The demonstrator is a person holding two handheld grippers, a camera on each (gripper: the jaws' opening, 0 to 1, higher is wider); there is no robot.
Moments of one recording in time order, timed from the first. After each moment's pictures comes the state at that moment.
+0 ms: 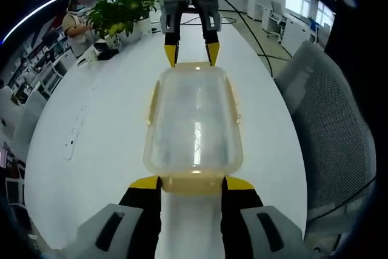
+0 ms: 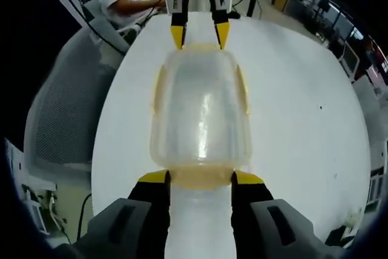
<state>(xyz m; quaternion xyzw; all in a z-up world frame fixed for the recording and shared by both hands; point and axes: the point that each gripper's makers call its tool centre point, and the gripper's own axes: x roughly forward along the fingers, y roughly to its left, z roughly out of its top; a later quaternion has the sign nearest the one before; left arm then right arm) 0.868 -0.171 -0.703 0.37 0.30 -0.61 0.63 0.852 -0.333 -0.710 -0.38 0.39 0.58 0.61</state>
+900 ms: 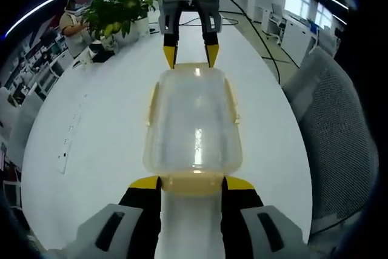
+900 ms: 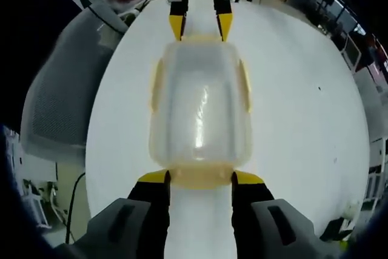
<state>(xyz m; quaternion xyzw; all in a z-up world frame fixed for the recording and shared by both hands) 0.875 -0.210 -0.716 0.37 0.30 -0.62 0.62 0.860 -0.372 -0.725 -0.41 0.41 0.56 0.59</state>
